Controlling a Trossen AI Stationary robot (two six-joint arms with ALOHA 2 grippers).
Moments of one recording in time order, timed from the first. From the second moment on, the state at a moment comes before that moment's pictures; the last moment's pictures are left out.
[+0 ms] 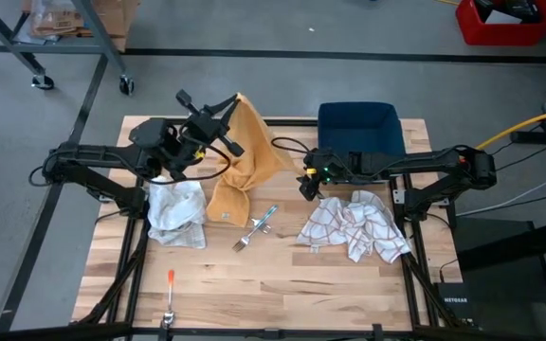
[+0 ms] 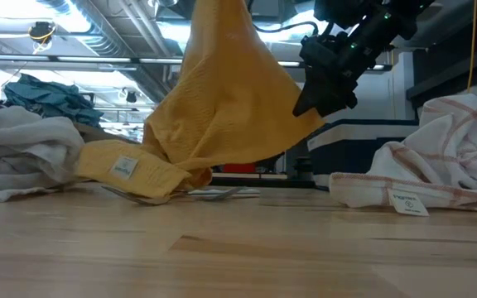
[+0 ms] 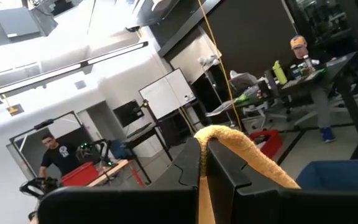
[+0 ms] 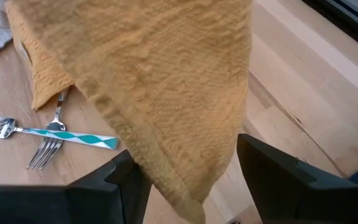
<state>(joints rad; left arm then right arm) -0.05 1.23 1.29 0.32 -0.89 0.76 -0.16 1.39 0.90 -0.30 0.17 0.36</state>
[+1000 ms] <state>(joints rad) -0.06 1.17 1.29 0.60 -0.90 0.98 -0.16 1.38 1.31 -0.34 0.42 0.01</state>
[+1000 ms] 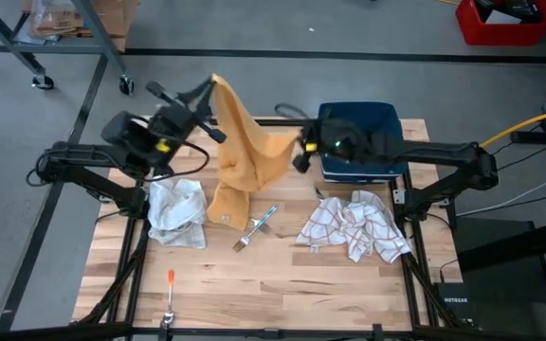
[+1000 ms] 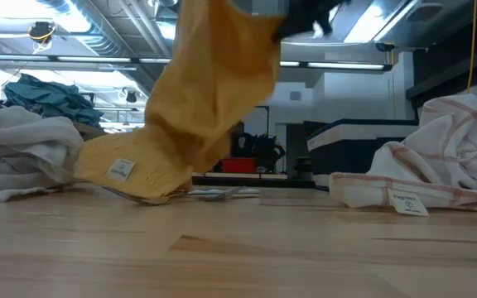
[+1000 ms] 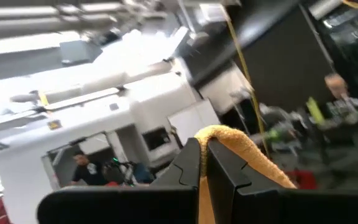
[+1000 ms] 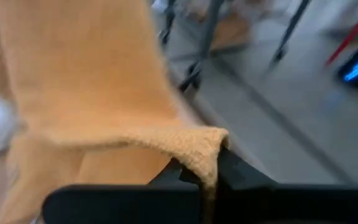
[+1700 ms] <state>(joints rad) 0.05 1.14 1.50 0.88 -0.80 1.15 -0.40 1.38 1.80 -0.24 0.36 -0.24</state>
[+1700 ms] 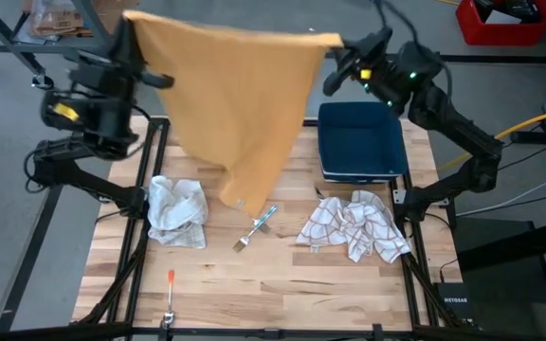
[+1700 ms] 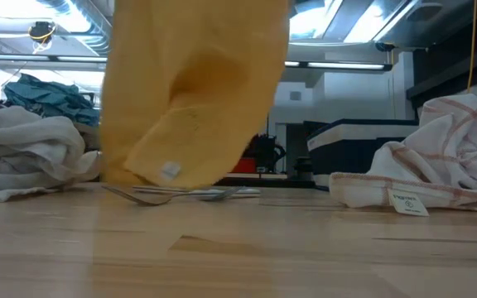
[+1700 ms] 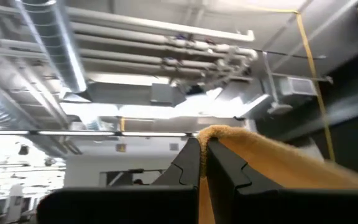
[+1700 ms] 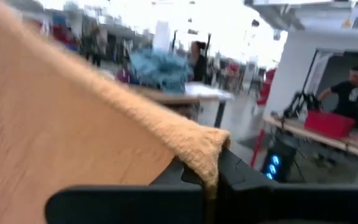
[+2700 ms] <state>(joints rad) 0.56 1.21 1.60 0.62 -0.55 0.73 -0.75 1.49 1.80 0.16 0.08 -0.20</state>
